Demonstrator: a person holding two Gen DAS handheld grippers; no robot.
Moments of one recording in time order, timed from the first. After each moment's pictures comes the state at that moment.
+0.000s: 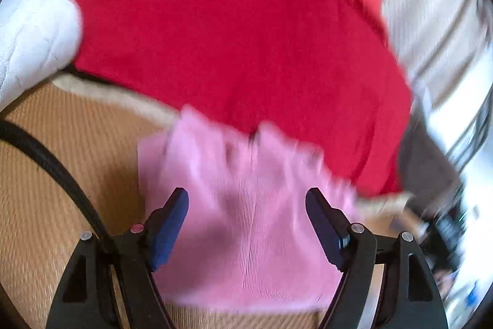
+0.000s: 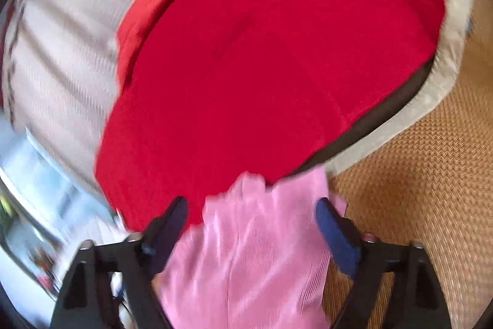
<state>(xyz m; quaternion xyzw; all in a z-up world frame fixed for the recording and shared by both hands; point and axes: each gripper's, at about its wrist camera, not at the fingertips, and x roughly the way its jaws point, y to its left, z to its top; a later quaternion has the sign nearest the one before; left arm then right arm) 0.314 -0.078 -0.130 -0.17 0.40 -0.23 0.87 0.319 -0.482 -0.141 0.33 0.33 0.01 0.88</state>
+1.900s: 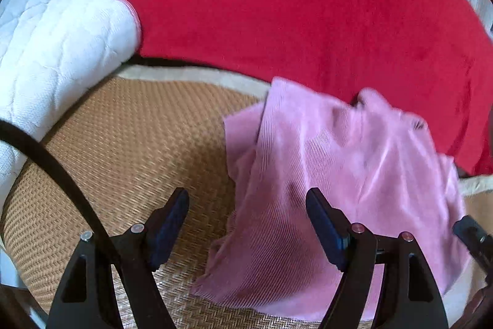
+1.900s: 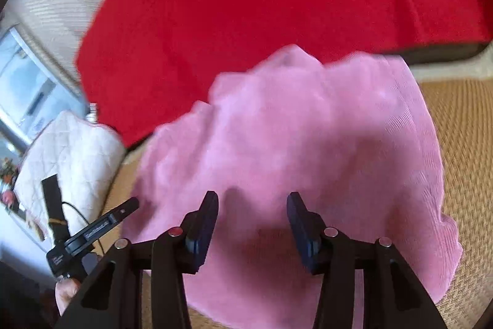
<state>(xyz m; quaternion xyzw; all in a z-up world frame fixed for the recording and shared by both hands) 0.364 -0.085 -0.173 -0.06 0.45 -0.05 0.89 0.319 -0.380 -0.176 0.24 0.45 0.07 0.86</state>
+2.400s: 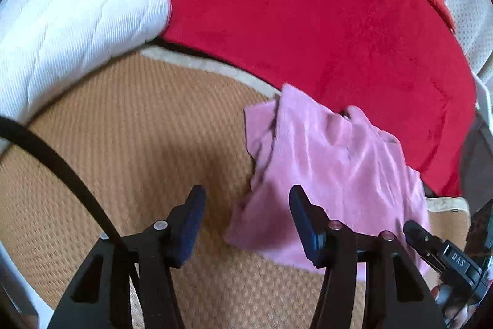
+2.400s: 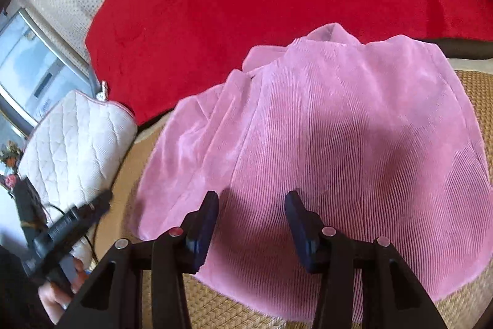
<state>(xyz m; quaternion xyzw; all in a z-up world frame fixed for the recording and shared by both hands) 0.313 -0.032 -0.161 -0.16 0.45 -0.08 0.87 0.313 -0.354 -0.191 0.23 0.48 0.08 0.84</state>
